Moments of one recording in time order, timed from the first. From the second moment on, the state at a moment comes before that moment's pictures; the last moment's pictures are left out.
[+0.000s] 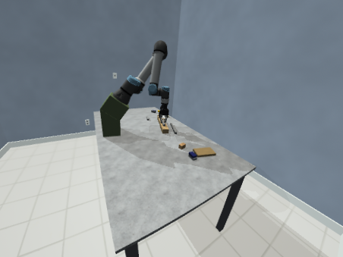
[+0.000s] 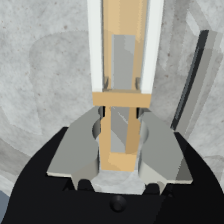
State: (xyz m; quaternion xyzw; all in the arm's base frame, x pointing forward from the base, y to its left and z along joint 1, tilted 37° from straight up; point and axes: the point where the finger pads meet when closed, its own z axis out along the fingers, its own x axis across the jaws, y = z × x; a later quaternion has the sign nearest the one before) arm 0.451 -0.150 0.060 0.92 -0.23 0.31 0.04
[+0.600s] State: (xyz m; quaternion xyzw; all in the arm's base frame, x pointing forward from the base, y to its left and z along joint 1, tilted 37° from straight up) arm 0.446 -0.148 0.067 0.92 -0.23 0.31 0.04
